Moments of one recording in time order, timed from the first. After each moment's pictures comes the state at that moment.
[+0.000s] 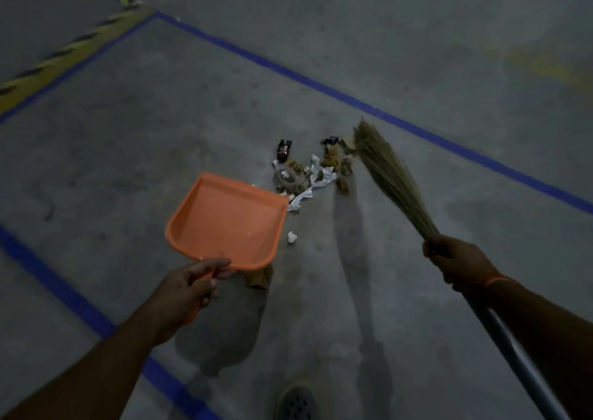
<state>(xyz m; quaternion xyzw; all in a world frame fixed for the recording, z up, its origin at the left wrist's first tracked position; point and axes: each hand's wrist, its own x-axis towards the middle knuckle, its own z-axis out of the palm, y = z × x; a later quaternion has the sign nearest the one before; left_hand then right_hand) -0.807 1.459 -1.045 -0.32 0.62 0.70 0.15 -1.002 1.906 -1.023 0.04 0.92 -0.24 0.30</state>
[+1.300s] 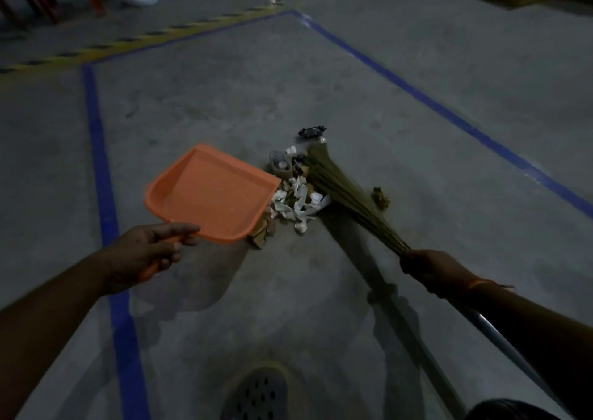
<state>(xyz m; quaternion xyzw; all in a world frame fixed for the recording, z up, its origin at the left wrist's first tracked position) -0.696 1.530 -1.211 -0.41 0.60 0.68 -0.03 -1.082 1.917 -1.277 -0.40 0.85 -0.09 0.33</state>
